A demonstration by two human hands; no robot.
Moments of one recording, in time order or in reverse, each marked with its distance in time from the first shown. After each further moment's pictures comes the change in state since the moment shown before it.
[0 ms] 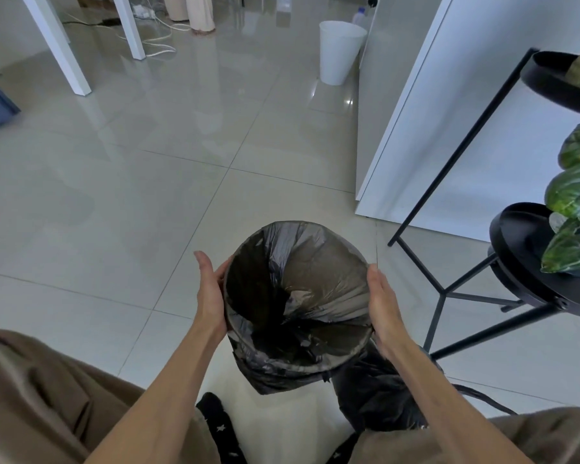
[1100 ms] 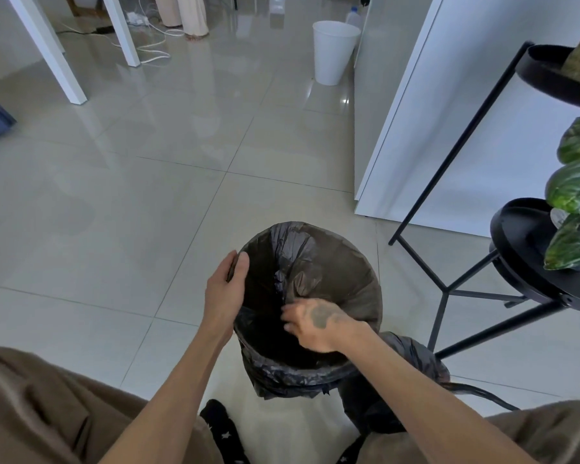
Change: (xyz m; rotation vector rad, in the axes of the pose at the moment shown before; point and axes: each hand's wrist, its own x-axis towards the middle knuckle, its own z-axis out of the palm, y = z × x) left_hand 0.004 0.002 0.014 0.437 0.055 0.271; right_hand -0.014 -0.023 0.073 -1.385 -0.796 -0.496
